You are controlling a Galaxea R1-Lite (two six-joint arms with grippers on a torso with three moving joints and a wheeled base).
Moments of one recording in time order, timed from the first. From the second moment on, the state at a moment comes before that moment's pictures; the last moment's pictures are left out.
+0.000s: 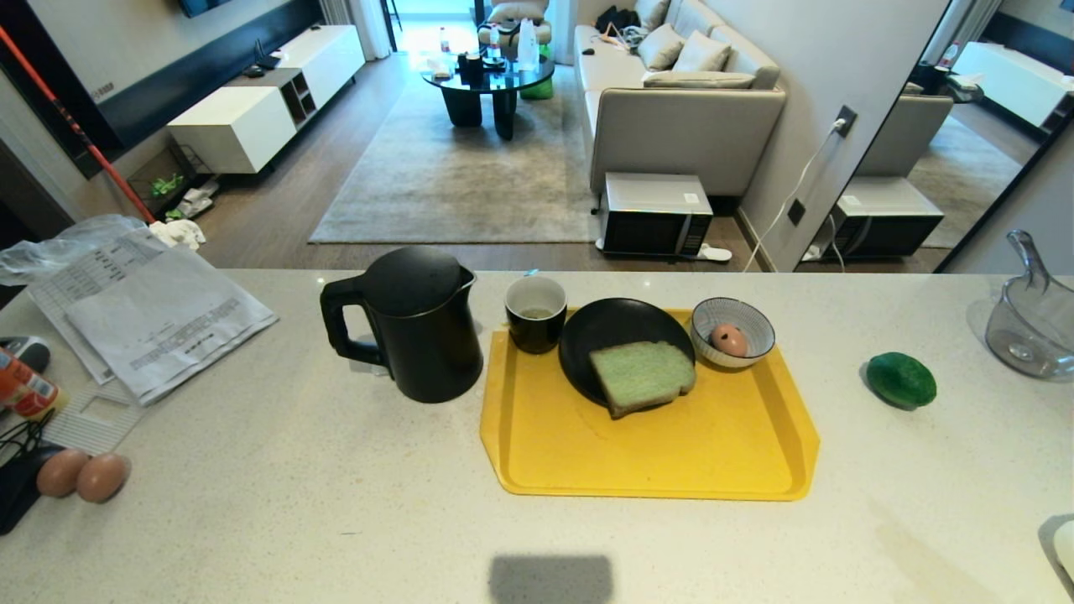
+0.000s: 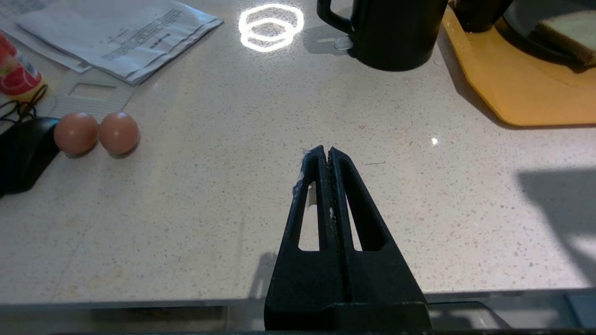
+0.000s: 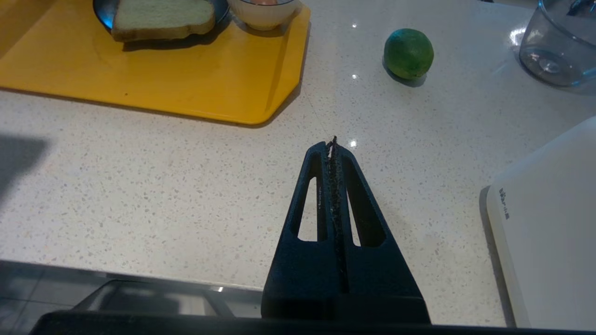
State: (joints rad) left arm 0.00 0.00 0.00 -0.04 -0.01 0.02; right arm 0.00 0.00 0.00 0.00 0.01 -0.06
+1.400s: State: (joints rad) left arm 0.00 0.00 0.00 -0.04 0.01 -0.02; right arm 0.00 0.00 0.00 0.00 -0.02 0.03
